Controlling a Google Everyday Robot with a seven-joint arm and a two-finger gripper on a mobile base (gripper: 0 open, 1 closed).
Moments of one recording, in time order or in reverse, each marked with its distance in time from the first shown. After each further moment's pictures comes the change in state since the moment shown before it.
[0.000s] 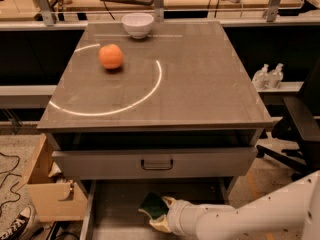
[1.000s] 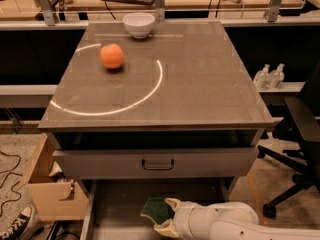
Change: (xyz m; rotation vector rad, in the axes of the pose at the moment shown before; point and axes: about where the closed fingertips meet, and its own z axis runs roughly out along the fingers) arm -0.021 0.018 -0.059 -0.047 -0.001 -0.066
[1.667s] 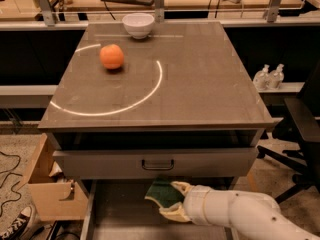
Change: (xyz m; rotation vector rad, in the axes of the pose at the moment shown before) arm -0.045 -0.034 -0.056 0.012 -0.109 0.012
